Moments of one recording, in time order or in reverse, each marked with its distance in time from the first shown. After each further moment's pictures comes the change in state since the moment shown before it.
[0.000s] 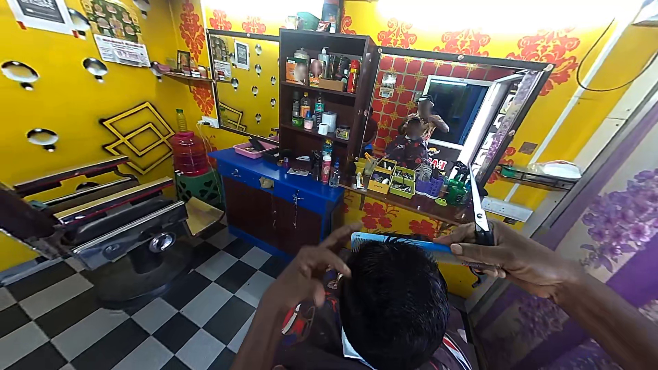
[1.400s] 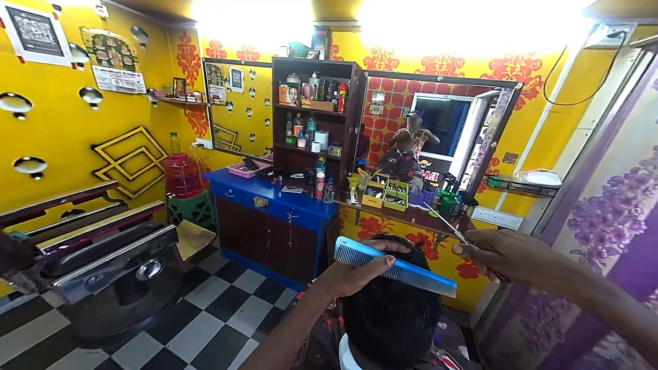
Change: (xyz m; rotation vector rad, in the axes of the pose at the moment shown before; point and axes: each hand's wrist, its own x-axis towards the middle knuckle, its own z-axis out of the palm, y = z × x) left_hand 0.089 -0.001 0.052 0.048 -0.071 -0.143; right_hand -0.021 -0.027 -0.024 -1.039 0.200 0.251
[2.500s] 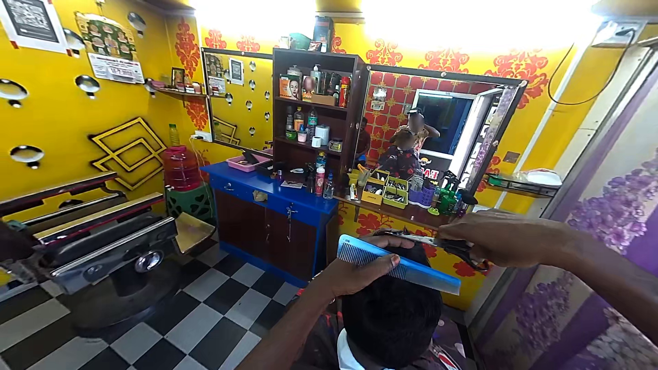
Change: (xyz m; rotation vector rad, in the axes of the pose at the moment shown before) left_hand 0.001 0.005 0.004 0.087 0.034 0.015; right_hand 0.024 -0.044 -0.035 -0.582 -0.279 -0.302
